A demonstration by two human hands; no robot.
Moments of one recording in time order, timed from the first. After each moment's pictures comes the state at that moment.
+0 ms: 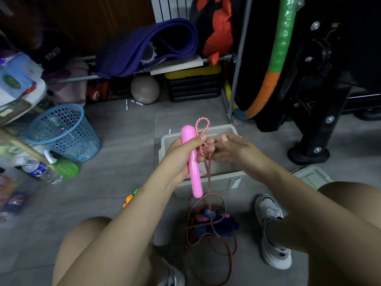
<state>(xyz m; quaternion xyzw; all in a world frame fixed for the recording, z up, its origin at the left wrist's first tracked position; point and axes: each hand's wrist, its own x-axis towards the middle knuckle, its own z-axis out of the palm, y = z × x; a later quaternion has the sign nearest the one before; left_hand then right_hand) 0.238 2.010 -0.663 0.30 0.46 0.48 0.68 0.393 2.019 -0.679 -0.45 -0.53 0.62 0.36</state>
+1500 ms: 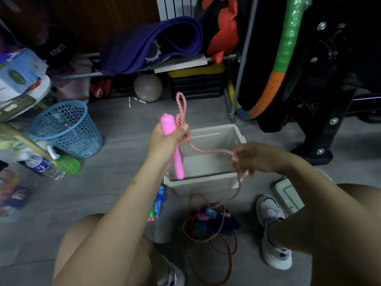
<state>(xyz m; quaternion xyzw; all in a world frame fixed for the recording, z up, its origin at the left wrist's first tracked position) 0.203 2.031 -0.669 0.35 0.51 0.59 0.52 0.429 2.025 -0.665 -0.49 -0.74 0.46 0.05</state>
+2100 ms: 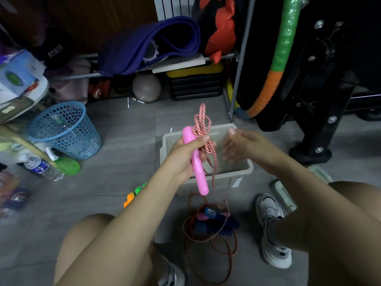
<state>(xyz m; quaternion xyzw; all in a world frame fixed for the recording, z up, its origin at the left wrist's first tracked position) 0.236 2.014 -0.673 0.24 0.45 0.48 0.71 0.409 2.024 -0.665 -0.51 -0.56 0.57 0.33</state>
